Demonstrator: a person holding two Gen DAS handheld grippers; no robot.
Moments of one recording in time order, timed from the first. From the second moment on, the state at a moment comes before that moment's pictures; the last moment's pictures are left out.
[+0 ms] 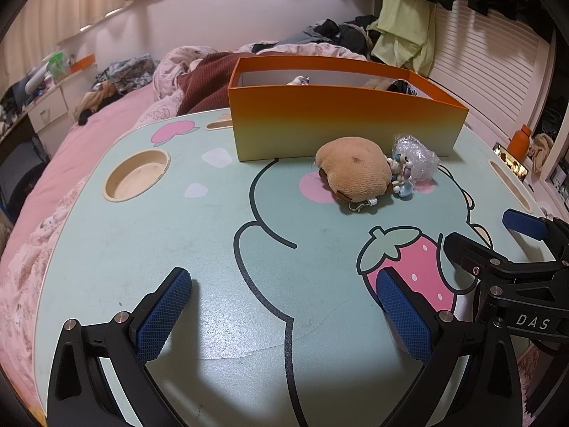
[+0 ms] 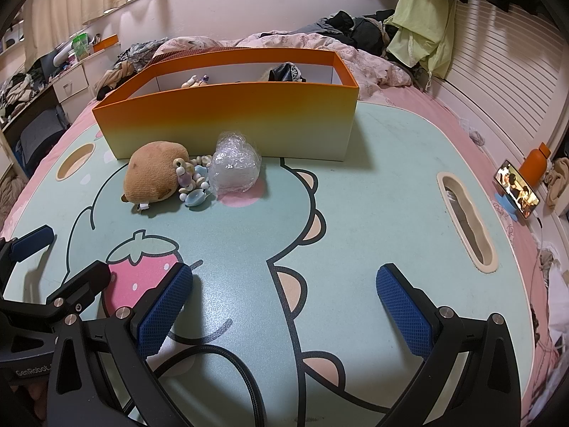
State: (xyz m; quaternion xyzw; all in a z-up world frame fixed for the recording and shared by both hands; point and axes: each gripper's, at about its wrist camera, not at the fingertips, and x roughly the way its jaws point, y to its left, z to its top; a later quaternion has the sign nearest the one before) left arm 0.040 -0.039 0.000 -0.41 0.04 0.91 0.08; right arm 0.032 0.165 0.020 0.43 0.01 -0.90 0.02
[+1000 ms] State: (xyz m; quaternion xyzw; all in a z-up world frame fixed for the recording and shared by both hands) left arm -0.033 -0.021 0.034 -0.43 -0.01 0.89 0.13; right arm 0.032 0.164 0.024 0.42 0.01 -0.91 0.02
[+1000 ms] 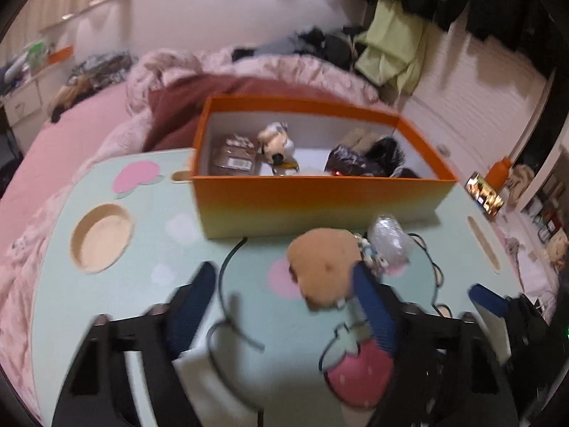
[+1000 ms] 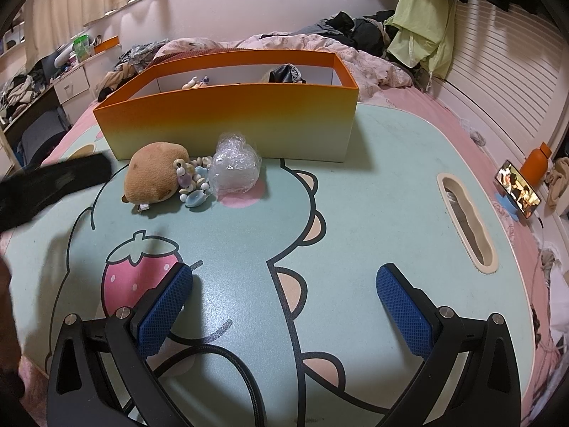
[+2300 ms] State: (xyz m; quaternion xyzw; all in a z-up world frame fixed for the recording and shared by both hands) left arm 0.014 -0.045 0.009 -0.41 -0.02 0.90 0.13; right arm -0.037 0.127 0.065 0.44 0.03 -0.89 0.08
